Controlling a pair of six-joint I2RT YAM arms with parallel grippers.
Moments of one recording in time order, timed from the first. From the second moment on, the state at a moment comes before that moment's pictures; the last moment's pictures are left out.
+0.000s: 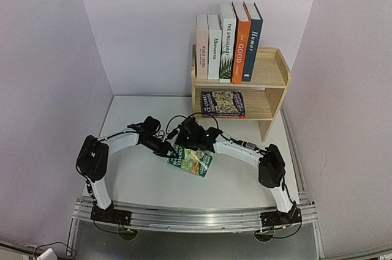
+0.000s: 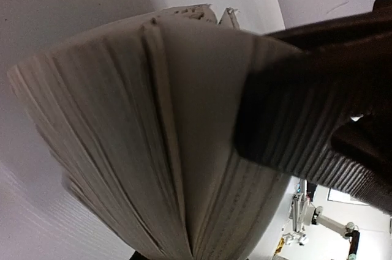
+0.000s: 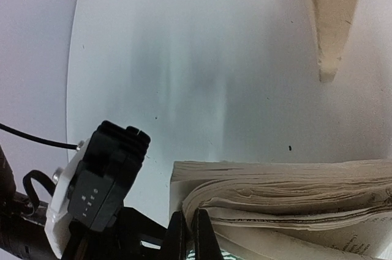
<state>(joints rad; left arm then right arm) -0.53 1.87 1.27 -0.57 0.89 -0.13 0.96 2.19 1.95 -0.56 0.11 1.11</state>
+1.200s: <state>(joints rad) -0.29 1.88 1.17 -0.38 1.13 -0.85 1.14 2.21 1.56 0.05 0.54 -0.53</state>
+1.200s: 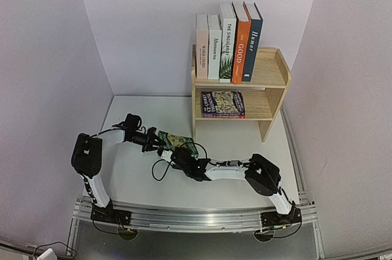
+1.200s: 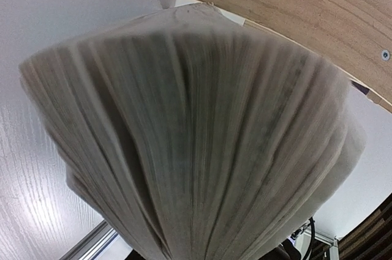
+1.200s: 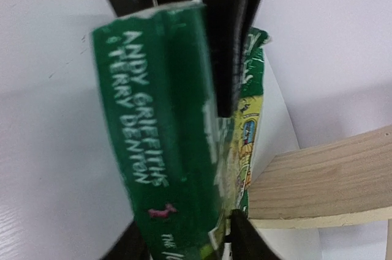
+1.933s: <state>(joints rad) -0.12 1.80 1.38 -0.72 0.90 -0.39 1.19 1.69 1.64 -0.74 0.47 -0.51</state>
